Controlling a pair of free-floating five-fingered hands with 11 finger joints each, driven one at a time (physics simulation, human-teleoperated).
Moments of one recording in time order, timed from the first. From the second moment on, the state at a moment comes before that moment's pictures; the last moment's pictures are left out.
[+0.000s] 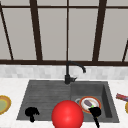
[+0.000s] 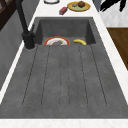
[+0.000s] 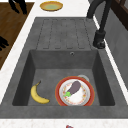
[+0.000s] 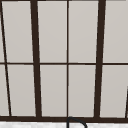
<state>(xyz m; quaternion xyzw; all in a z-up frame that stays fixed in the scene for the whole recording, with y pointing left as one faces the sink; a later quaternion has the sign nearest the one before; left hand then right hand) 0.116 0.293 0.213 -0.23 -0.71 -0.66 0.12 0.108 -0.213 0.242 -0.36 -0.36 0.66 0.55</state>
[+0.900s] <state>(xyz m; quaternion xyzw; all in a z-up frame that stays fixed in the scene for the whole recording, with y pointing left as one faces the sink) 0.112 0.288 0.219 -0.23 -0.71 -0.66 0.12 0.040 -0.204 0.241 -0.36 -0.36 0.66 0.56</state>
